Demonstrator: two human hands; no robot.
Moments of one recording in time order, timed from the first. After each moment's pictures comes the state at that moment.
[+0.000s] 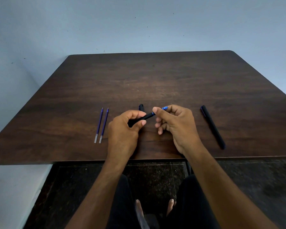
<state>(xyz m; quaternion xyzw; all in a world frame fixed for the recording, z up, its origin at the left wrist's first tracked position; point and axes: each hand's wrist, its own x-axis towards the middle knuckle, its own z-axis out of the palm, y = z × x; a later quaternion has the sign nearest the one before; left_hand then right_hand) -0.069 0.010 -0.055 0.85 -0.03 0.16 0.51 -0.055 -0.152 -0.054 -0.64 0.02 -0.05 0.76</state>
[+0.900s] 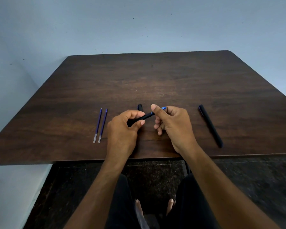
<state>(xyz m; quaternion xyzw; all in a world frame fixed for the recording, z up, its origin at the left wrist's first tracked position) -0.067 0.009 -0.058 0.85 -0.03 0.17 0.50 -0.056 -0.147 -0.055 -0.69 0.03 -0.07 0.72</state>
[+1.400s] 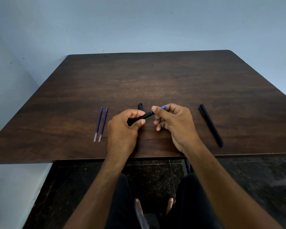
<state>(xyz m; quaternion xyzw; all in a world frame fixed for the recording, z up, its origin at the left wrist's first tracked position) -0.069 0.009 -0.056 0.85 -0.03 0.17 0.51 -0.052 -0.152 -0.058 -0.63 0.02 -0.04 0.78</state>
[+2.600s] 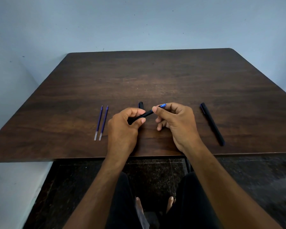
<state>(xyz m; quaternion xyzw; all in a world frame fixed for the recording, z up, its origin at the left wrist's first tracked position) -0.069 0.010 -0.056 0.84 -0.03 0.16 0.51 -0.054 -0.152 -0.061 -0.64 0.01 -0.07 0.76</state>
